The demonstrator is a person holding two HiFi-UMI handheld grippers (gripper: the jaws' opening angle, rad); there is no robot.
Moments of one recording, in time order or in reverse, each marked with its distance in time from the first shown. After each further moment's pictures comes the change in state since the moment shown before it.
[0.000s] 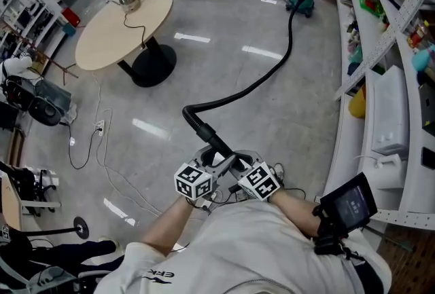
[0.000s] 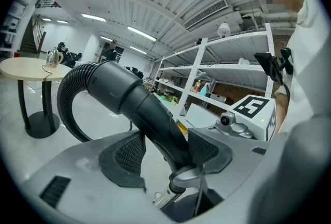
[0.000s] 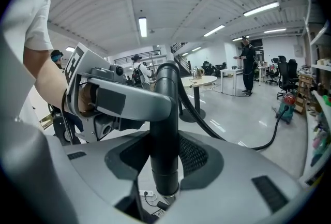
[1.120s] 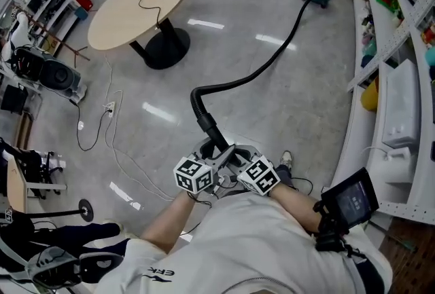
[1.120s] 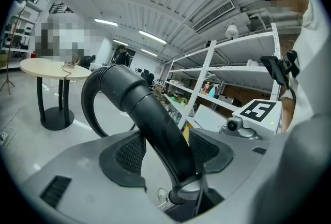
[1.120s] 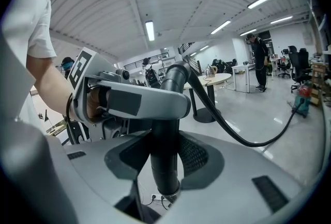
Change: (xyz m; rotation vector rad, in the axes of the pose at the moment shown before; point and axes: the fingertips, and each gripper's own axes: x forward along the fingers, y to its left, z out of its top) left arm -0.060 0.007 -0.026 -0.056 -0.026 0.125; right arm 0.017 0.078 -0.006 0.017 -0.032 0.142
